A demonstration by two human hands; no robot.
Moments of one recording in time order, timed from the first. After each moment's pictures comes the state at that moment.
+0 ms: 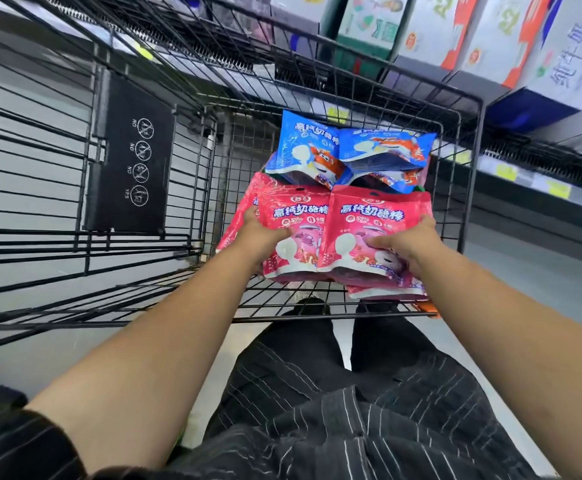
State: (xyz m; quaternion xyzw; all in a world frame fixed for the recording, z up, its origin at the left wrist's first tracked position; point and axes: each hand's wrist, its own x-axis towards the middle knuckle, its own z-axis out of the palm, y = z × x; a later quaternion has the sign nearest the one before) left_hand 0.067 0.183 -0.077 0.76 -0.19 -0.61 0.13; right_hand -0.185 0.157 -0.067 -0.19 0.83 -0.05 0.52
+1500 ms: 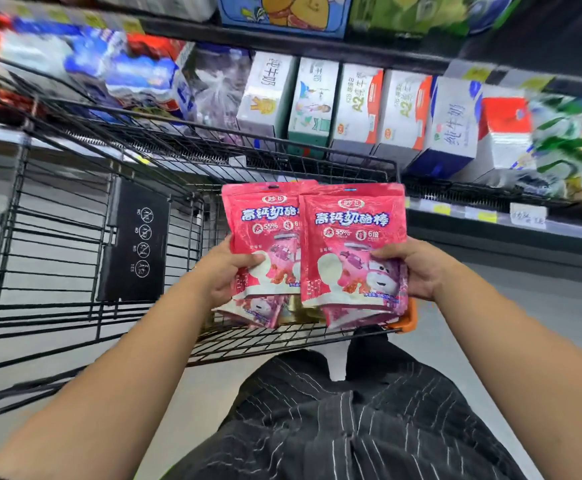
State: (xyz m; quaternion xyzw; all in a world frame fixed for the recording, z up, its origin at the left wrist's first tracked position) left_hand 0.072 0.159 0.039 0.62 -0.14 -0.73 0.24; right_hand -0.230 0.166 0.049 -0.10 0.62 -0.25 0.74
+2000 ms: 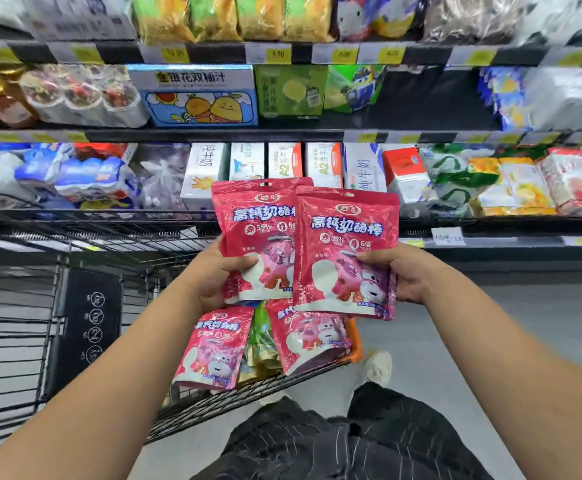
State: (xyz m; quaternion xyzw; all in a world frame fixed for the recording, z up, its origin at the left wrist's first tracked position) left_hand -0.022 0.107 0.105 0.53 -0.30 -0.74 0.27; right_hand -0.310 0.167 0.120 -0.11 0.62 -0.37 0.68
